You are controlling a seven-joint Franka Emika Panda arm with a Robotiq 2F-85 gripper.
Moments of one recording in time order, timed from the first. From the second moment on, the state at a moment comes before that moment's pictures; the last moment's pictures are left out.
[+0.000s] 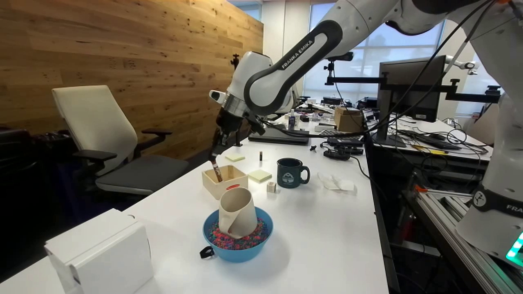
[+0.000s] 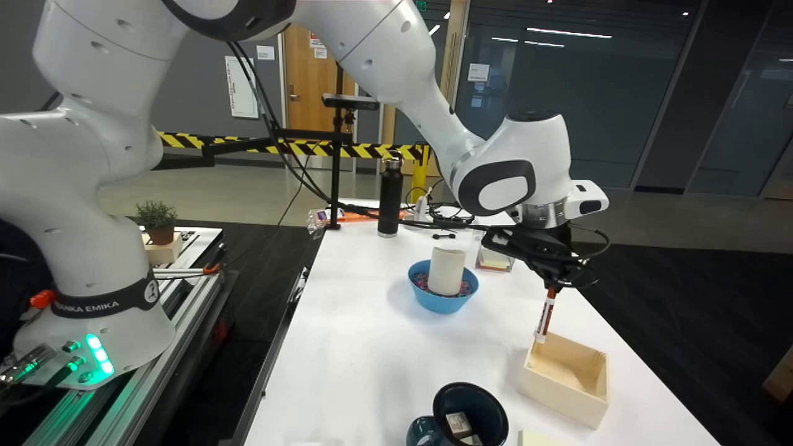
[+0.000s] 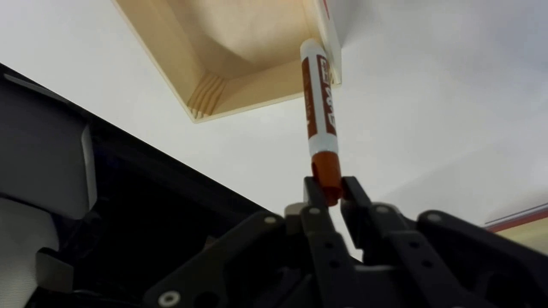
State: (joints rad) arm -0.26 0.61 0.24 -1.74 -0.05 2.80 -0.59
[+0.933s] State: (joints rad) arm -0.27 0.61 0.26 -1.72 -0.05 2.74 -0.69
